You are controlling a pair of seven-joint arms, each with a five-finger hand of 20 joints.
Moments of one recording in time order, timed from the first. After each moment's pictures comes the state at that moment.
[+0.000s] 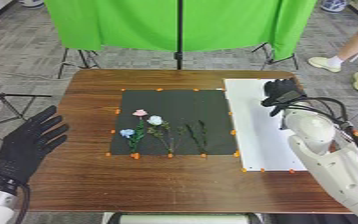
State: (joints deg) left arm 134.5 -64.1 -115.8 -125.8 39.0 -3.6 -2.3; right arm -72.3 -47.9 62.8 -85.4 -150.3 -5.4 14.6
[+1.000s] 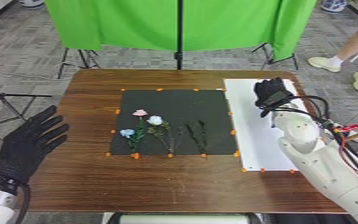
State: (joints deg) left arm 134.4 -64.1 -115.8 -125.8 39.0 -3.6 -2.4; right arm -67.2 -50.1 55.7 -78.2 -155.7 3.2 13.1
